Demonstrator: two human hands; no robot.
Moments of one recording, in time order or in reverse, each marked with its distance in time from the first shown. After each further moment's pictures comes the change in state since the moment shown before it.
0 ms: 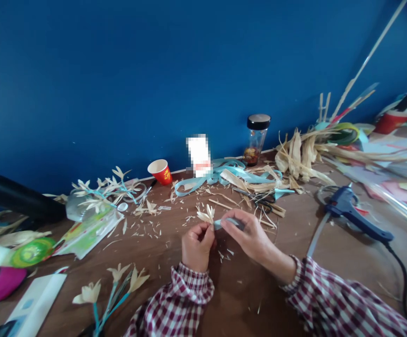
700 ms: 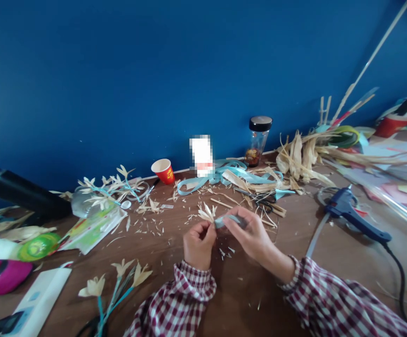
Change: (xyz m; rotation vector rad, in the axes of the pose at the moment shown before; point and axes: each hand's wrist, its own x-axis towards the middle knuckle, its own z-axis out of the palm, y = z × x) left_hand -0.002 0.004 0.001 -0.077 0.060 -0.003; right_hand -0.005 -0.003 0.004 0.044 0.061 -0.009
